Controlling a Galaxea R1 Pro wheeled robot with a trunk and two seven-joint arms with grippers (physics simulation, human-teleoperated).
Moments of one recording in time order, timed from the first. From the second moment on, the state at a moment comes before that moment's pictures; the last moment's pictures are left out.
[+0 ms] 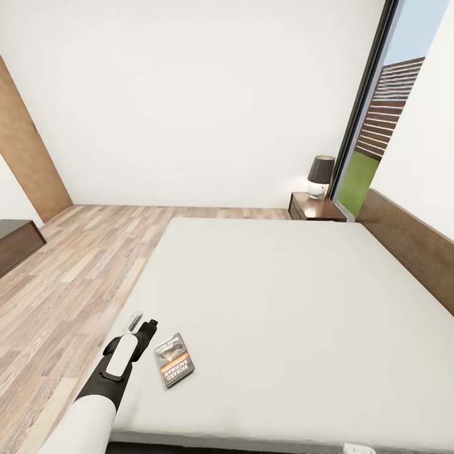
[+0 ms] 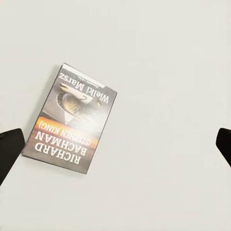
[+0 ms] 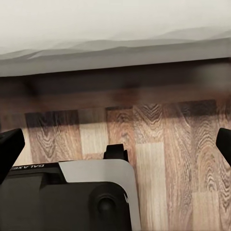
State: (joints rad) left arm -0.62 -0.07 0.29 -0.76 0.79 0.28 0.40; right arm -0.40 -0.13 -0.34 -0.11 0.19 -0.01 0.18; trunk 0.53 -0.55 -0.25
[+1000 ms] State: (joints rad) left arm -0.62 -0.07 0.29 -0.76 0.79 0.28 0.40; right arm -0.40 -0.13 -0.34 -0.11 0.19 -0.01 0.18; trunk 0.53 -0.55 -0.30
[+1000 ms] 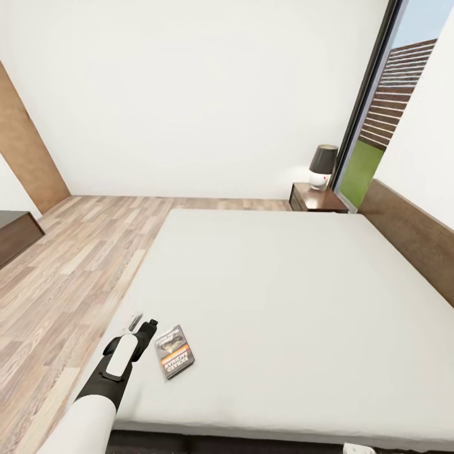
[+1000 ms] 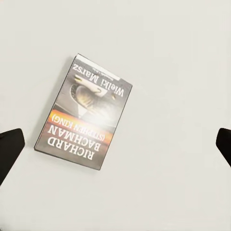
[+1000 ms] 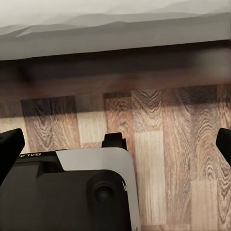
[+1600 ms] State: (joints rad) left arm -0.62 -0.07 0.29 -0.76 0.79 0.28 0.40; right arm -0.40 -0.13 -0.34 -0.11 0.19 -0.01 0.18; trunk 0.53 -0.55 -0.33
